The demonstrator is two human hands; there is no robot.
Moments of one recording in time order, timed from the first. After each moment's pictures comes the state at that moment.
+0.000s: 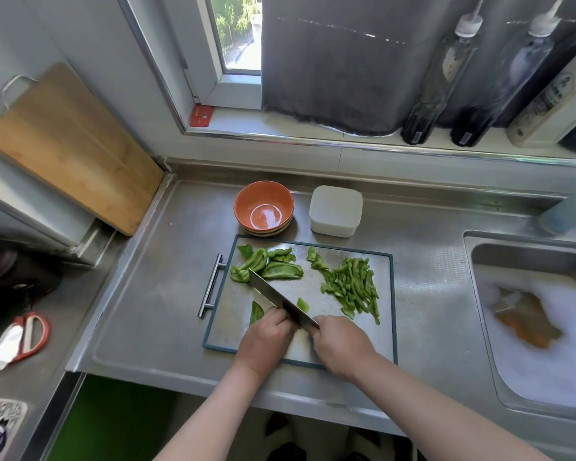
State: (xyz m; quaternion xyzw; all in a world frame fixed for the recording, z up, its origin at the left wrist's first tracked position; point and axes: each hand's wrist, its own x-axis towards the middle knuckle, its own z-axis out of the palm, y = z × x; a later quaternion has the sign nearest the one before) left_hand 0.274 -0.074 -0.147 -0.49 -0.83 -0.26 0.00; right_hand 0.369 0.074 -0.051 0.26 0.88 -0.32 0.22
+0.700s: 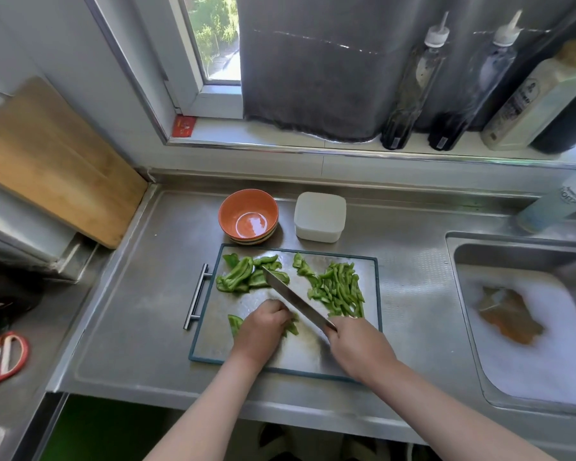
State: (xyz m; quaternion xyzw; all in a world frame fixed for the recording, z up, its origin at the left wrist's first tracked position) left_hand 0.254 -0.041 -0.133 -0.45 -0.86 -0.23 -0.06; right_hand 0.396 0.109 -0.033 0.29 0.89 -0.31 0.18
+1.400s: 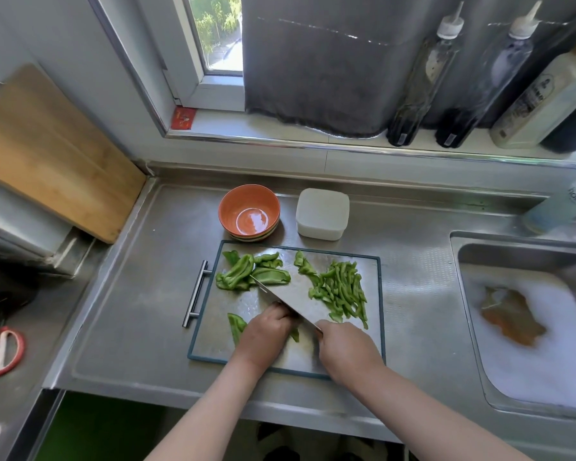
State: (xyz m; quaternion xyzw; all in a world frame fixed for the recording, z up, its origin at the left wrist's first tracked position) left_hand 0.262 -0.041 -0.148 -0.53 -0.81 -0.24 0.05; right_hand 0.384 0.095 -0.056 0.26 0.91 -0.25 0.21
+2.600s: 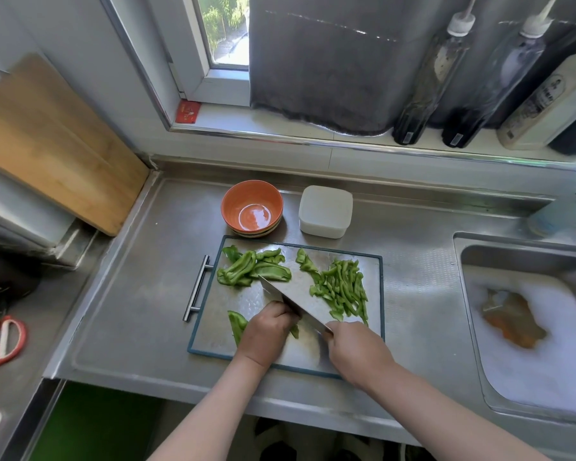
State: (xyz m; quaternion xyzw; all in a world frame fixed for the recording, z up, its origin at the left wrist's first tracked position) left_hand 0.268 -0.040 -0.156 -0.48 -0.82 -0.31 0.05; right_hand 0.395 0.108 -0.053 0.26 0.91 -0.26 0.22
